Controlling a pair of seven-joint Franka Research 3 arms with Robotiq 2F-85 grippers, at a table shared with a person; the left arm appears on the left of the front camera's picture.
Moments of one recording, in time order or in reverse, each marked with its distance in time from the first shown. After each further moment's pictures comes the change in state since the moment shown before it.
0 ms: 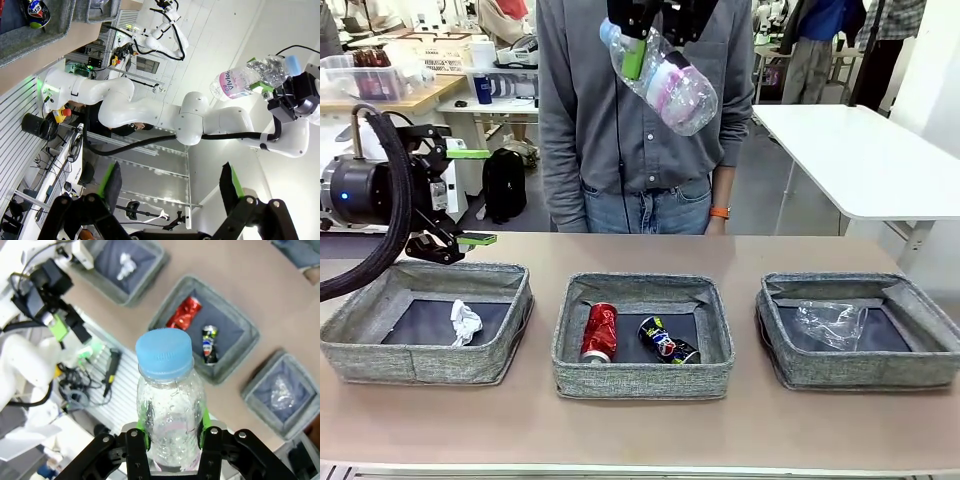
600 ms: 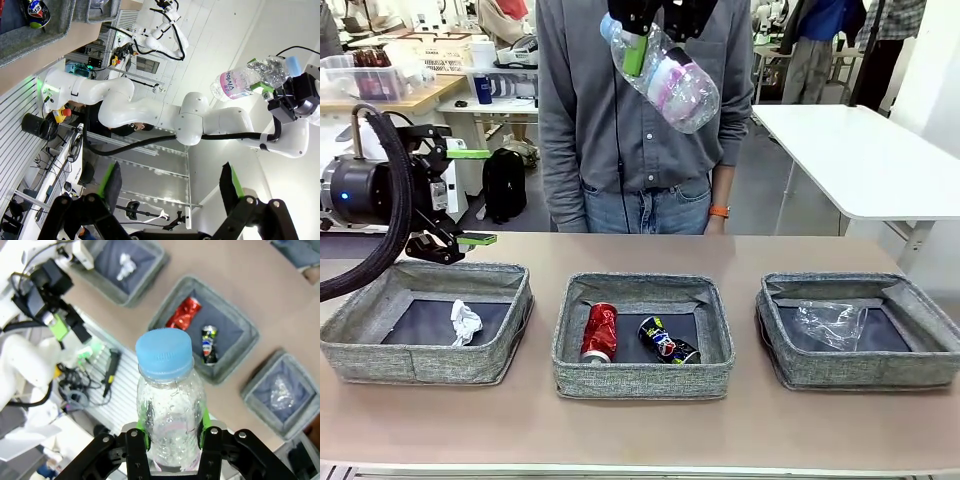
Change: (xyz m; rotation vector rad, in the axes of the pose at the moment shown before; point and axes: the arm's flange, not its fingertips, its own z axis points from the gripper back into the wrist) left arm 0.000 0.000 0.000 0.000 0.000 0.000; right arm -0.001 0.000 0.001 -0.002 -0.002 0.000
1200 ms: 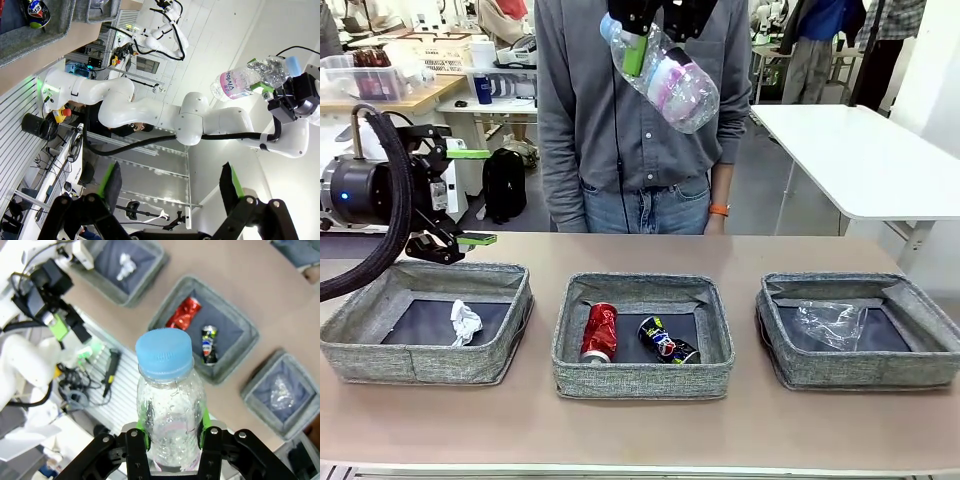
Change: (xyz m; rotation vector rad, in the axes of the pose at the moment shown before) left arm 0.000 0.000 0.000 0.000 0.000 0.000; right arm 0.000 0.000 0.000 0.000 0.000 0.000
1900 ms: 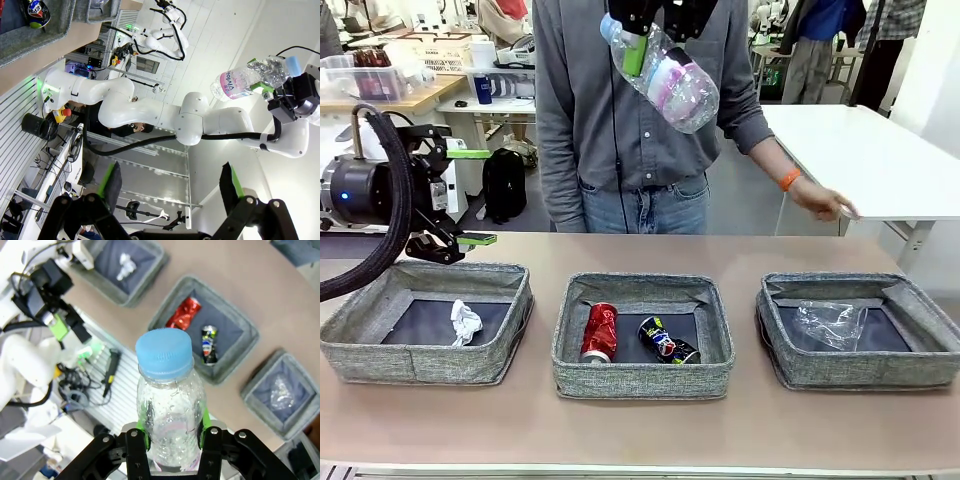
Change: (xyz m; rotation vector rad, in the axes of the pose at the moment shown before) left arm 0.000 0.000 0.000 0.000 0.000 0.000; right arm 0.000 0.000 0.000 0.000 0.000 0.000
